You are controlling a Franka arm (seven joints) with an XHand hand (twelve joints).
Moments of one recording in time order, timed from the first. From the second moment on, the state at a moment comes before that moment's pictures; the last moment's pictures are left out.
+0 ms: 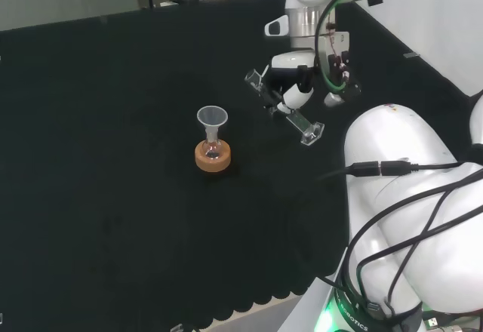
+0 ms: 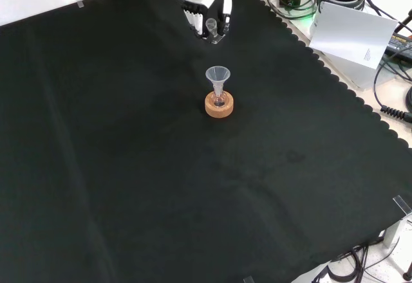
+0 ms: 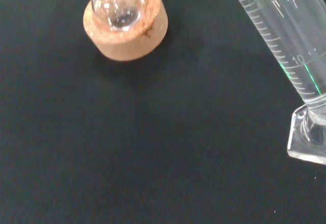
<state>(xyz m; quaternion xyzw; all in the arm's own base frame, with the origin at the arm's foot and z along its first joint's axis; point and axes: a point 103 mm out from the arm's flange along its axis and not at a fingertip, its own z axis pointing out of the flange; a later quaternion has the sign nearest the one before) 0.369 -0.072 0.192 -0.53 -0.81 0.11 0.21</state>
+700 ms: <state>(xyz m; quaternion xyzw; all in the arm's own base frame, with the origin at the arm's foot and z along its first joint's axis) 0.374 -0.037 0.181 -0.49 -0.81 0.22 0.23</state>
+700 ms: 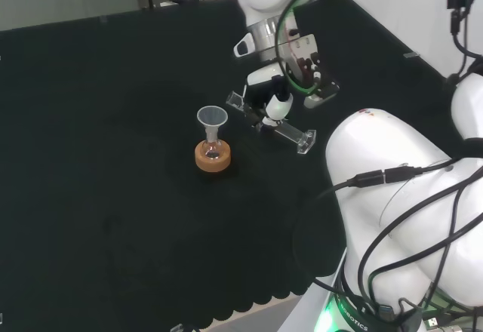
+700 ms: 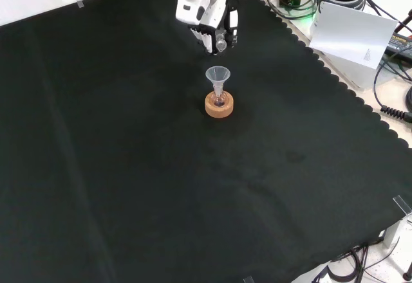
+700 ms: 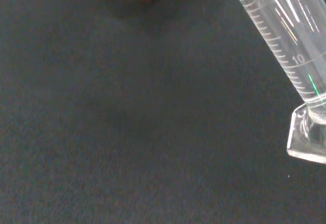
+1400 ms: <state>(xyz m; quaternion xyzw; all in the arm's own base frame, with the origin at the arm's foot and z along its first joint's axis) 0.388 -0.038 0.188 -0.50 -0.77 0.31 0.24</state>
